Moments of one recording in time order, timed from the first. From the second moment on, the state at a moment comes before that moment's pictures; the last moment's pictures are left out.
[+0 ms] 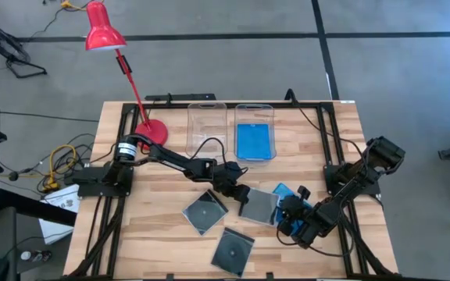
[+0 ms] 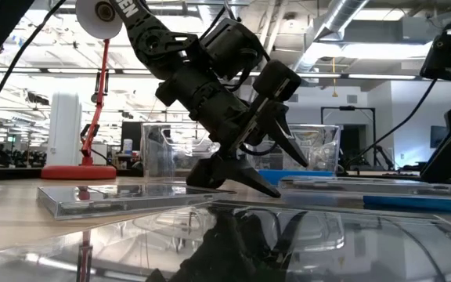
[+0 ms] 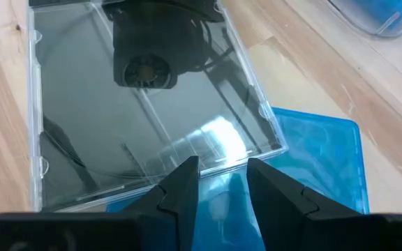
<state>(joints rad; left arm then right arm) -0.04 2.12 1.19 0.20 0.33 -1.15 0.82 1.65 0.72 -0.54 0.70 1.29</state>
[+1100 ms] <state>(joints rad) -0.05 2.13 1.19 0.39 0.42 -1.15 0.82 1.65 0.72 -0.54 0.71 1.28</state>
